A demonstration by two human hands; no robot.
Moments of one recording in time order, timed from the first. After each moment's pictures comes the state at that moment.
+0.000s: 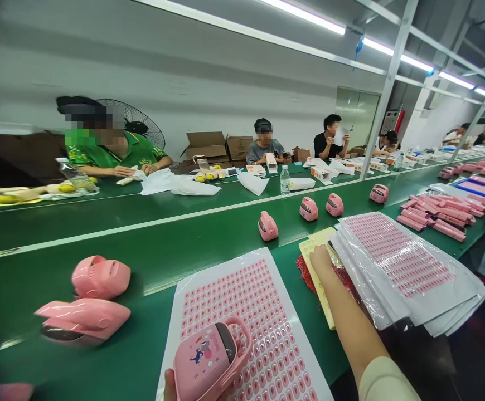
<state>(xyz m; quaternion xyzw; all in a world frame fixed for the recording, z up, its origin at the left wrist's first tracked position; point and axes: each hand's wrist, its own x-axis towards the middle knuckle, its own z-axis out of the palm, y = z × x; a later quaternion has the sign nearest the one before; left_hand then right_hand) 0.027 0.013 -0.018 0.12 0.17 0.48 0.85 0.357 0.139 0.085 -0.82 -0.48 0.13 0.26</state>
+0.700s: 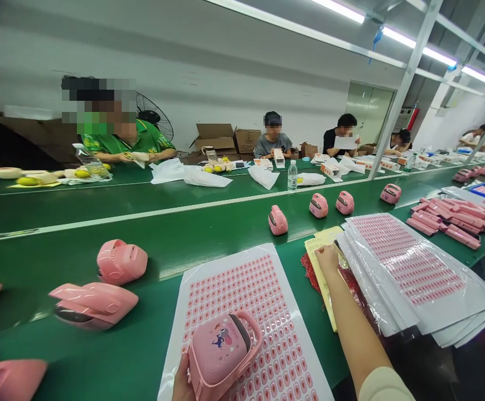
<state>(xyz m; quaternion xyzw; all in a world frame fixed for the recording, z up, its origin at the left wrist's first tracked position) 0.046 0.010 -0.006 0.05 0.31 0.54 0.78 0.370 0.142 0.063 -0.82 -0.45 0.08 0.34</state>
